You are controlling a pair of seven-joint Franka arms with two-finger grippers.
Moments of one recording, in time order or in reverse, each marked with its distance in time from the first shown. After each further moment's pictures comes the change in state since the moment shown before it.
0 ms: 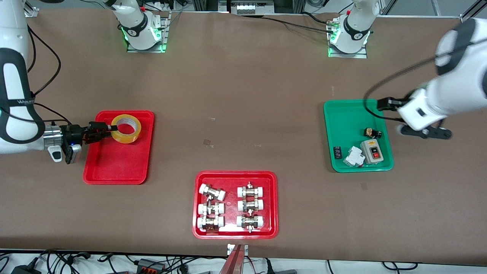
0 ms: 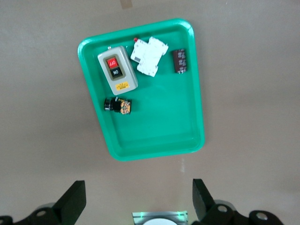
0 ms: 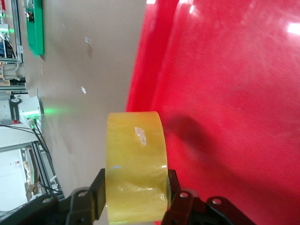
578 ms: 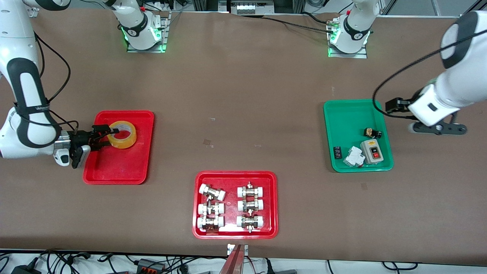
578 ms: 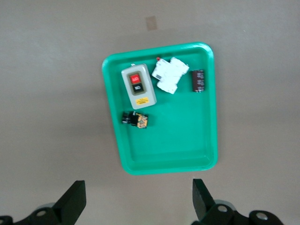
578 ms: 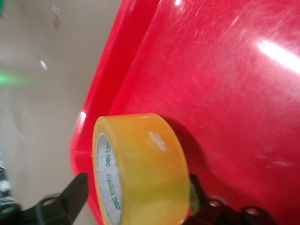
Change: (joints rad) left arm 0.045 0.004 0.038 0.056 0.015 0.039 0.011; right arm 0.037 0.021 0.023 0.015 -0.146 0.153 -0.139
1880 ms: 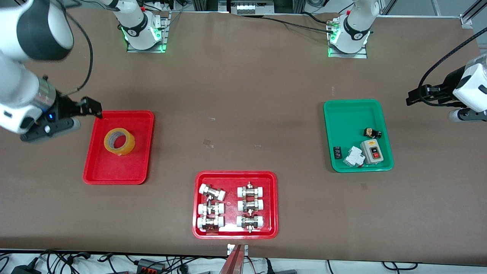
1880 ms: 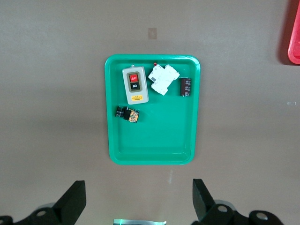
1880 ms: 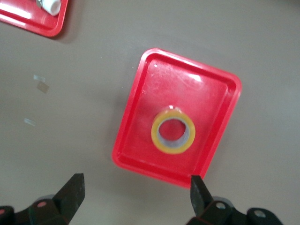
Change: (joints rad) left arm -0.137 -0.063 0.213 0.098 -0.159 -0.100 -0.019; right arm 0.332 -0.579 0.012 0.023 -0.444 -0.105 0.959
